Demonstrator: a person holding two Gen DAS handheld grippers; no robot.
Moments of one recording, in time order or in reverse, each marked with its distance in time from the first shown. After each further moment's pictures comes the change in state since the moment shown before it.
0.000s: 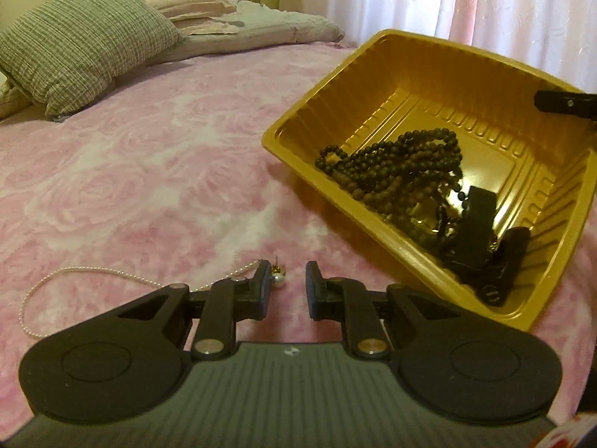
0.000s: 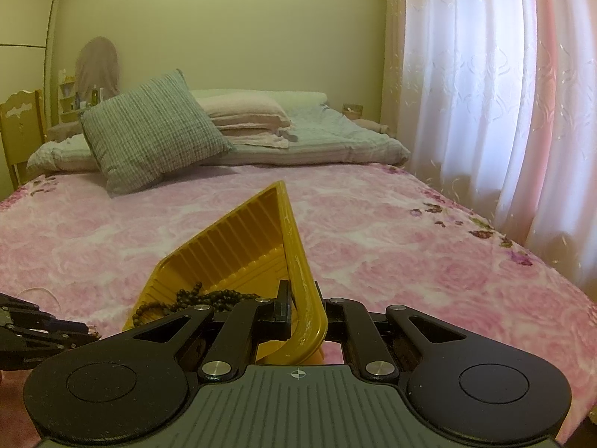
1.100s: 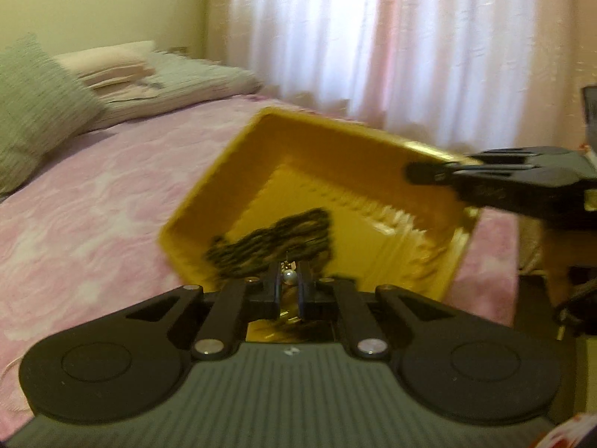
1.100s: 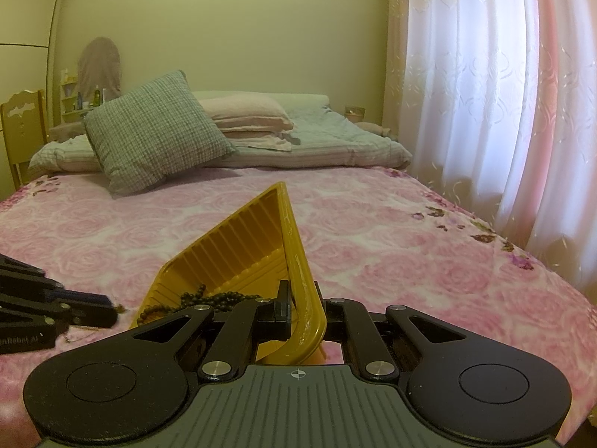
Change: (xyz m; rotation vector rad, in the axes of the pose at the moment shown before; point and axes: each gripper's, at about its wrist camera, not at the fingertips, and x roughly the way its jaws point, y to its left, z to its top) left arm -0.048 -0.065 0.049 0.115 -0.141 -0.229; right arm -0.002 0.000 0.000 -0.002 -0.002 0.001
